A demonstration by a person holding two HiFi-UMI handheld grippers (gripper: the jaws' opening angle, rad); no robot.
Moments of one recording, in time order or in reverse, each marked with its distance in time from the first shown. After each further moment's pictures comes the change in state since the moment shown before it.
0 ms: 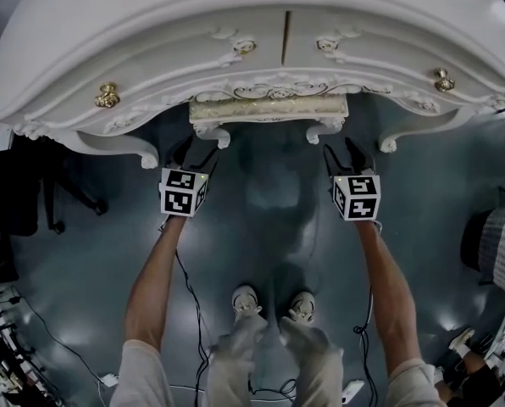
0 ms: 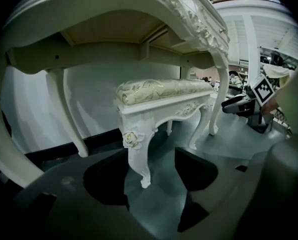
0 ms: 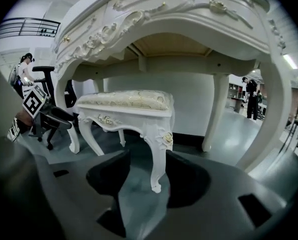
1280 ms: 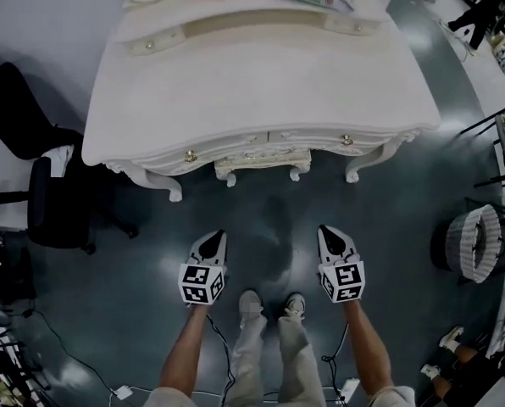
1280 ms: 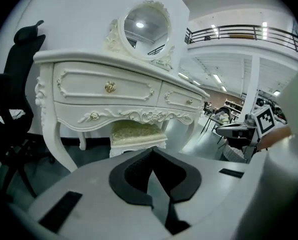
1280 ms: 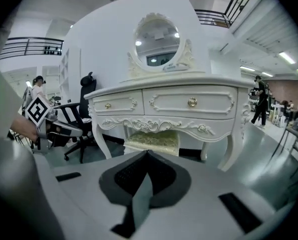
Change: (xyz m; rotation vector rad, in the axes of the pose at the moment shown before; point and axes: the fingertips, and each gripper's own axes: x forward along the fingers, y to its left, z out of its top) left arm -0.279 -0.111 0.113 -0.265 -0.107 -0.089; right arm -0.284 0.086 0.131 0.045 -0.062 0.069
